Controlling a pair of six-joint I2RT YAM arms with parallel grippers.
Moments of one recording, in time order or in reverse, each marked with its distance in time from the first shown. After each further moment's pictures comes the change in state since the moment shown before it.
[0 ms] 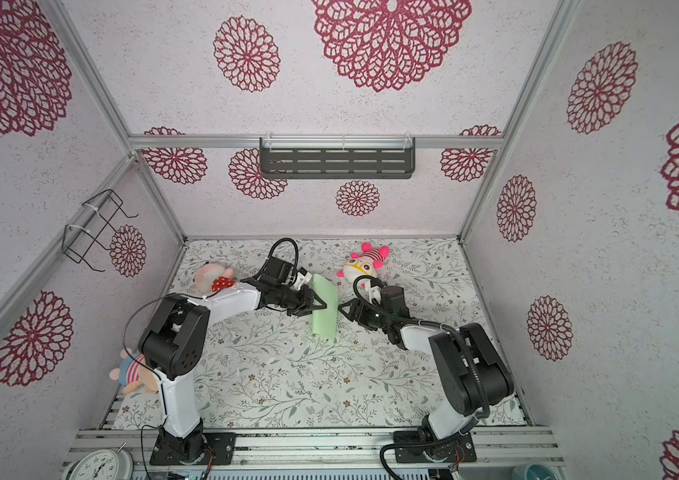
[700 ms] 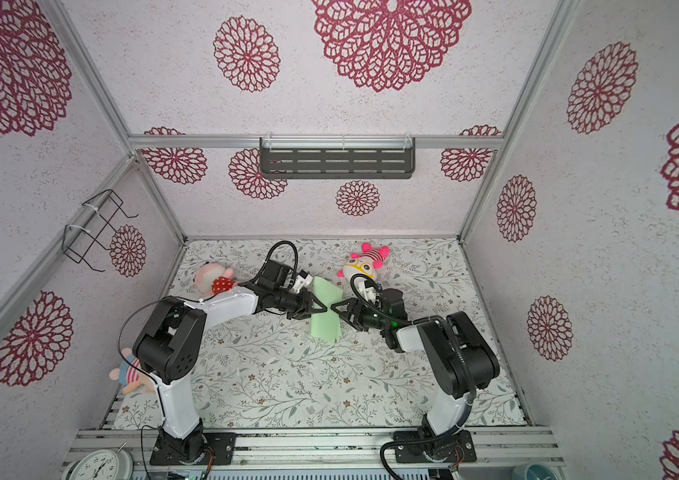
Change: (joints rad) left arm 0.000 -0.011 -0.050 0.019 0.042 -0.005; right arm 0.000 0.119 -0.036 0.326 -0.182 0.204
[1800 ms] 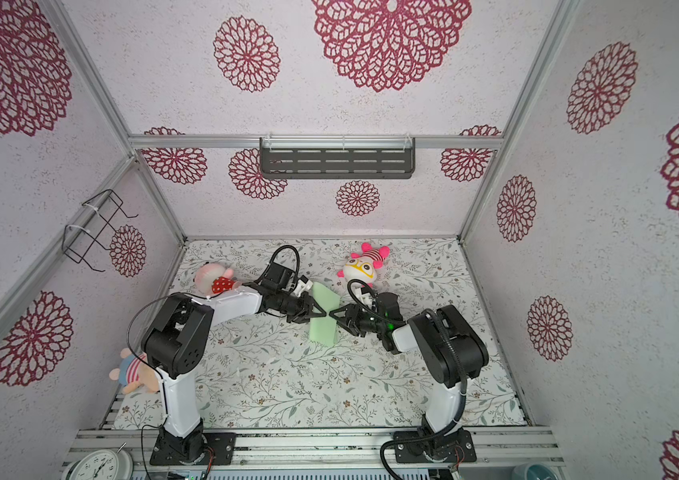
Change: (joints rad) left arm -0.001 0.058 0.023 -0.044 -0.013 0.016; right arm 0.021 0.090 0.002 0.046 -0.021 0.082
